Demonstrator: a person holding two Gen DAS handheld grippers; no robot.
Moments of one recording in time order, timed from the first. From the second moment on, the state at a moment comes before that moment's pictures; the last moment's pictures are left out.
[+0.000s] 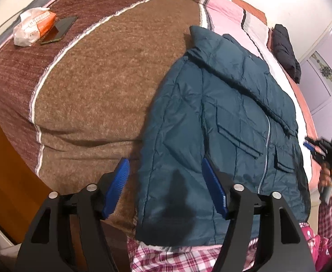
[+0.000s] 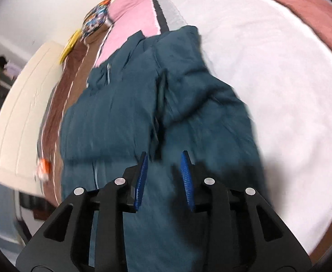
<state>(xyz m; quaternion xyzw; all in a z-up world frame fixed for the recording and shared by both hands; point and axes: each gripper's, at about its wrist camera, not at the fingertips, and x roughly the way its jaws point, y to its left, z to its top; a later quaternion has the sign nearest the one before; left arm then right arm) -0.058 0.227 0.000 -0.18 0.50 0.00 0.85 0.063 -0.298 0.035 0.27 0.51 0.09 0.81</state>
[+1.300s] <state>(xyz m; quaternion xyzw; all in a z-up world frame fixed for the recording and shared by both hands) -0.088 0.233 -0.022 -0.33 0.48 -0.09 0.81 -0.119 -0.323 0.032 0.33 0.53 0.17 0.76</state>
